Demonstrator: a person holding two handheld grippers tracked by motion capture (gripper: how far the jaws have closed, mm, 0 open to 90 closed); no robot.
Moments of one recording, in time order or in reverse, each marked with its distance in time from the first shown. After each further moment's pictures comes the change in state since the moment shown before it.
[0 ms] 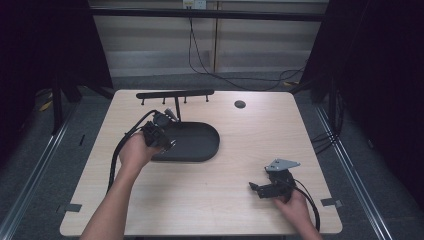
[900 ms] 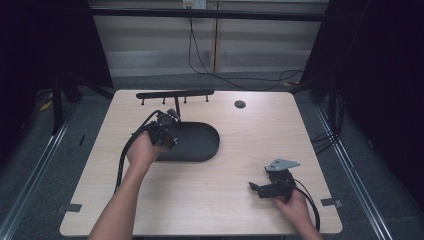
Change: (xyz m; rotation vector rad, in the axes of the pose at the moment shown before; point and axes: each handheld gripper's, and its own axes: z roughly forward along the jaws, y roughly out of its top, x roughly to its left) left arm 0.008 0.009 0.025 0.000 0.033 -0.052; right arm 0.000 0.000 0.000 0.000 0.000 0.000
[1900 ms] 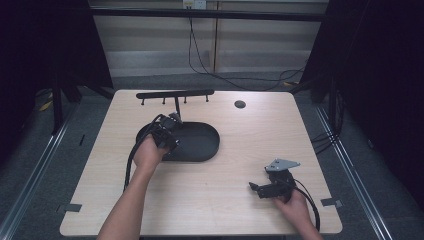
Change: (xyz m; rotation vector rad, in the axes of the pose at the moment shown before) left arm 0.005 0.000 0.033 -0.004 0.021 -0.028; right arm 0.000 0.000 0.000 0.000 0.000 0.000
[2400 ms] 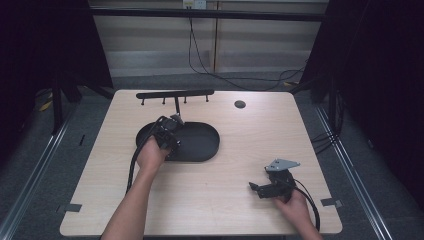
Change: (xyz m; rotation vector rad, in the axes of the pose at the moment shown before) left arm -0.001 0.001 0.011 -0.008 0.008 -0.018; right arm 0.000 0.000 0.000 0.000 0.000 0.000
